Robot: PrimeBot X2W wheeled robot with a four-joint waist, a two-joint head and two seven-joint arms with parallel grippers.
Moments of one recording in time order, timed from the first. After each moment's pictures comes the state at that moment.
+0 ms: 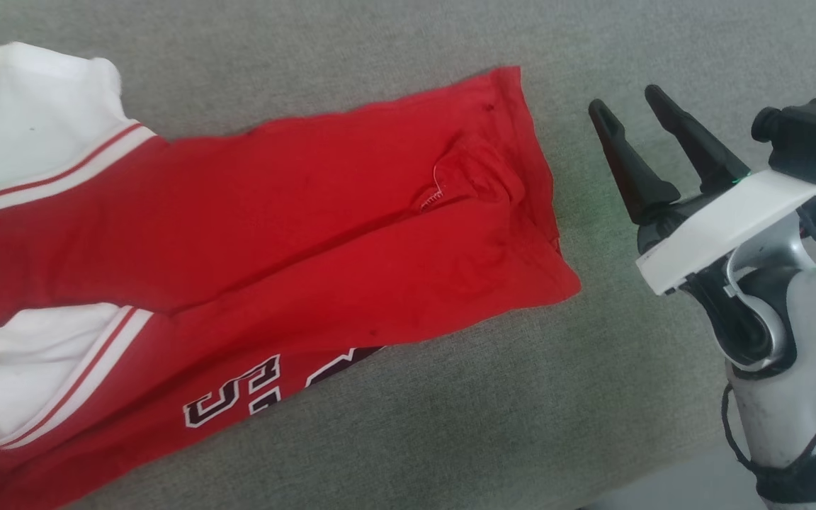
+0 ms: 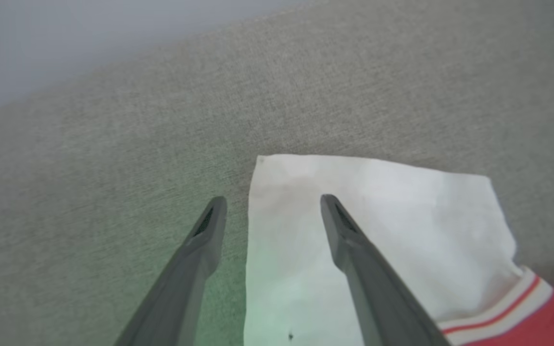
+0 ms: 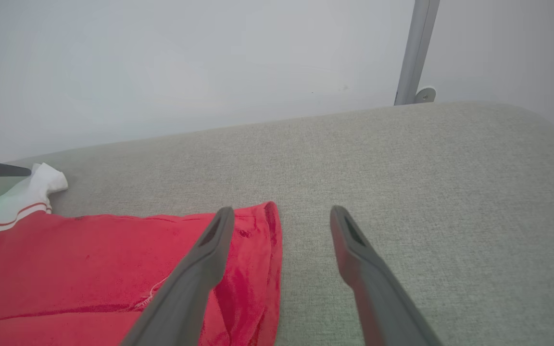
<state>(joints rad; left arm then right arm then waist) -1.11 0.86 -0.60 0.44 -0.92 0.14 0.80 -0.50 -0.18 0.14 0.00 0.55 0.13 0.24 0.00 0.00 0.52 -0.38</state>
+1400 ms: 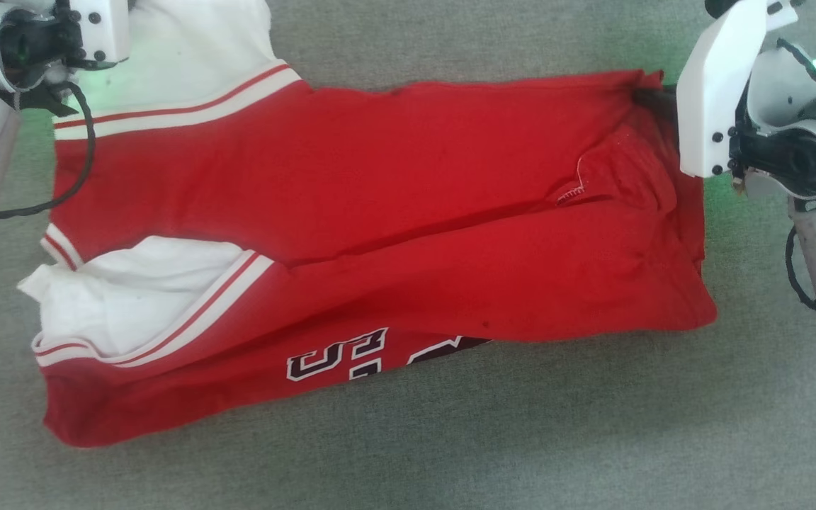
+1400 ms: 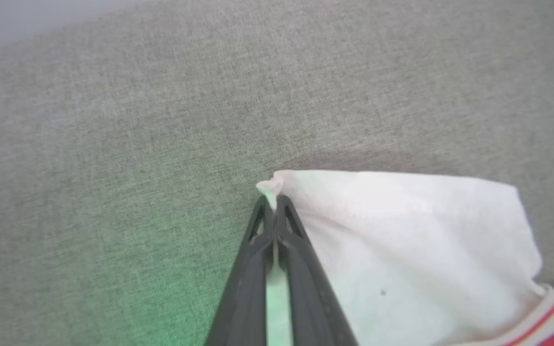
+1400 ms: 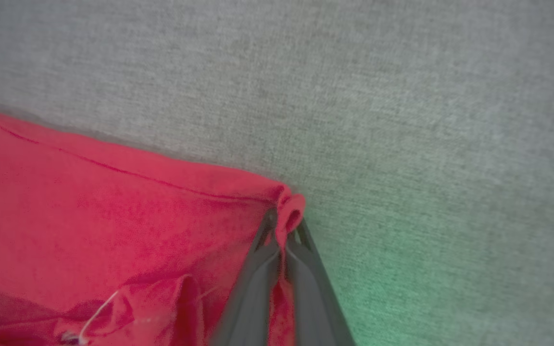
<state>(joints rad) -1.37 0.51 -0.70 0.80 -0.91 0.02 0.76 -0.95 -0.32 0.29 0.37 0.62 0.13 0.95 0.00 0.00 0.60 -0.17</state>
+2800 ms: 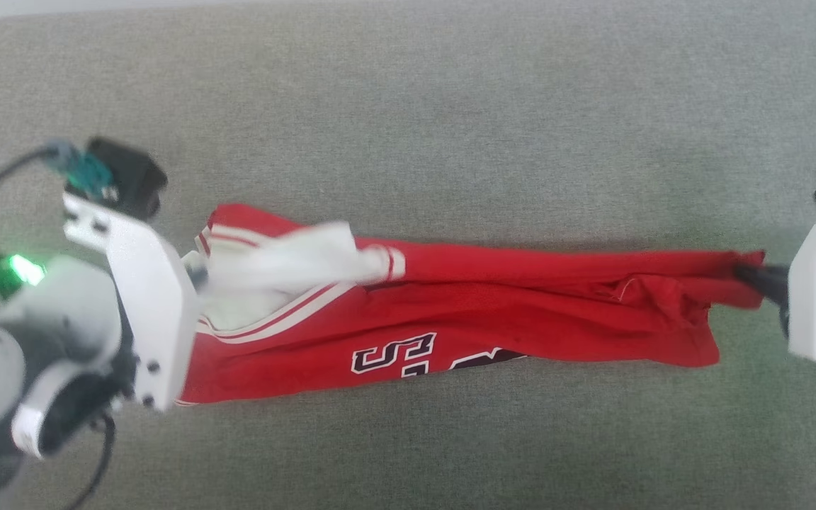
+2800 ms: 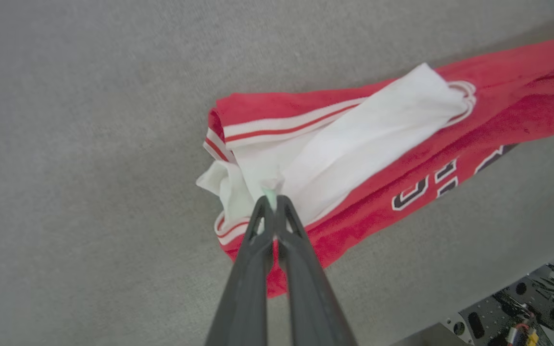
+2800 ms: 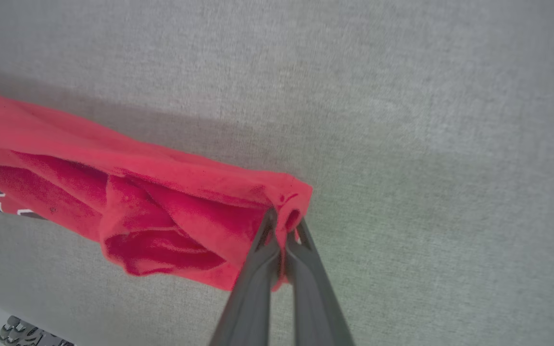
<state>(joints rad) -0.73 0.97 -0.68 -0.41 -0.98 0.44 0.92 -0.40 -0.43 -0.04 -0.10 0.62 0.13 1.15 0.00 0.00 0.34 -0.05</state>
